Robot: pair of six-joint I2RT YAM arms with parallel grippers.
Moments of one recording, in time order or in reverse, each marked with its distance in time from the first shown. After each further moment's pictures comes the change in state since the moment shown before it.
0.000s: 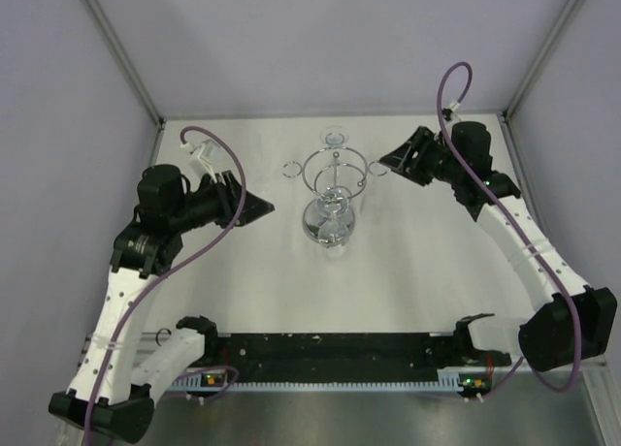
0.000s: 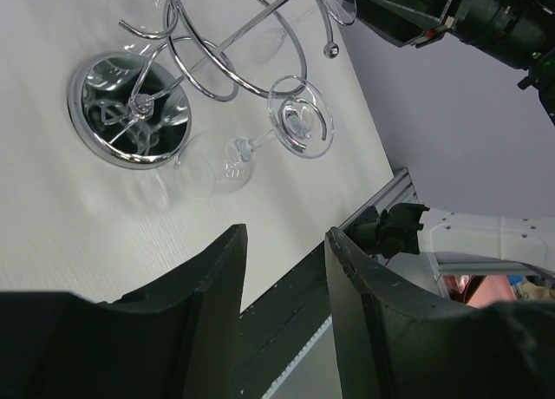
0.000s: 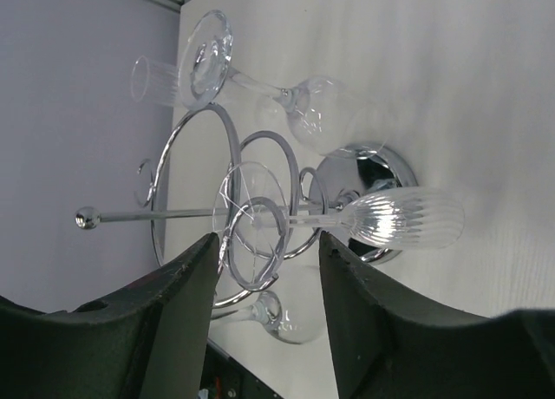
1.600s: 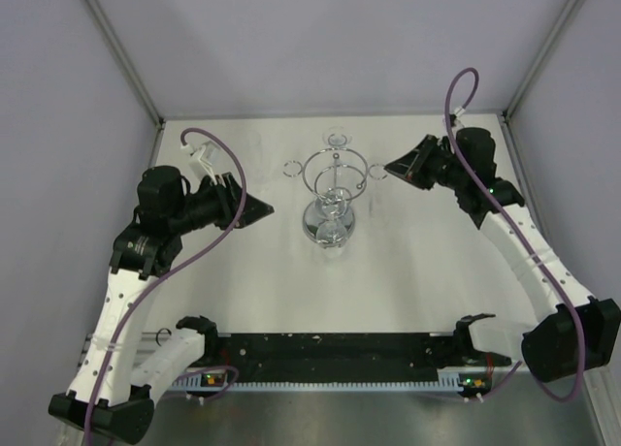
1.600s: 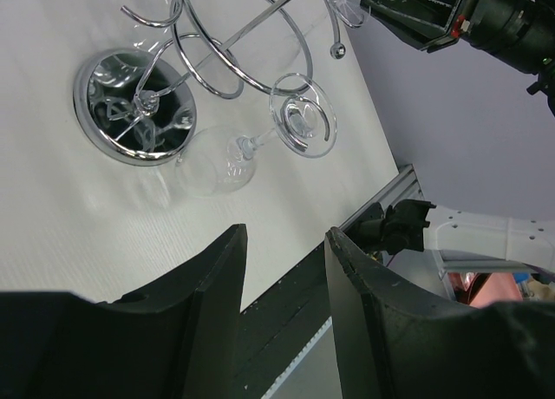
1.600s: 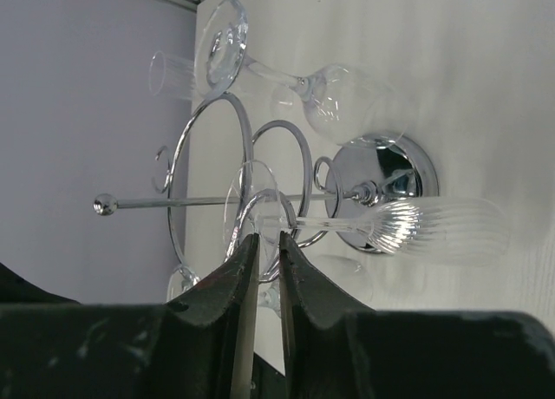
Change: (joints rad) left arm 0.000 -0.006 -0.008 -0.015 -0.001 0.016; right arm -0.002 -0.045 -0.054 0.031 -0.023 0.072
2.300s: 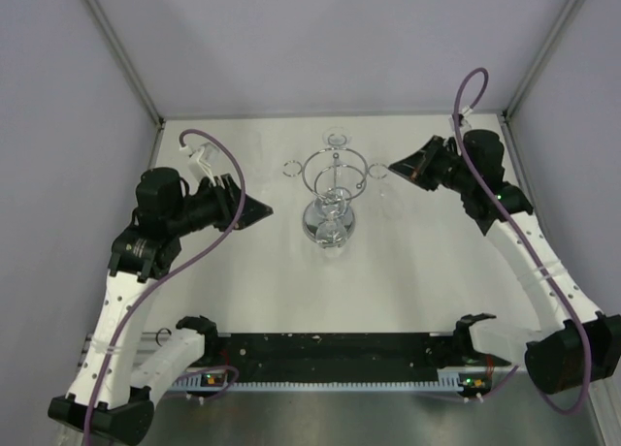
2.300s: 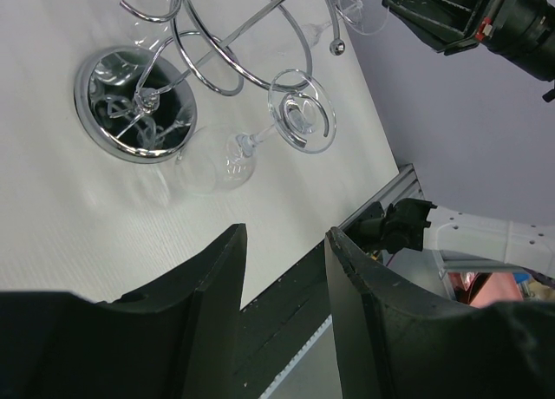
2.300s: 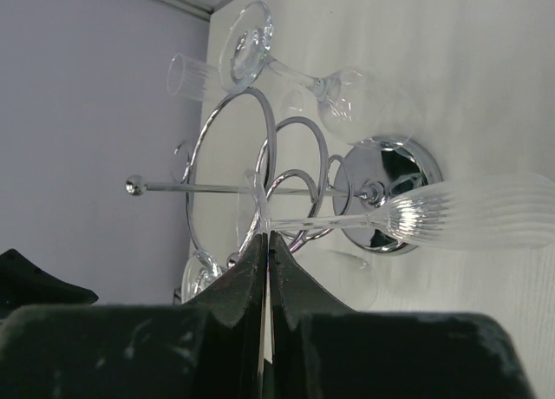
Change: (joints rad) left arm 0.000 -0.010 0.000 -0.015 -0.006 0.000; right arm -0.001 -0.053 0.000 -0.021 0.008 -0.002
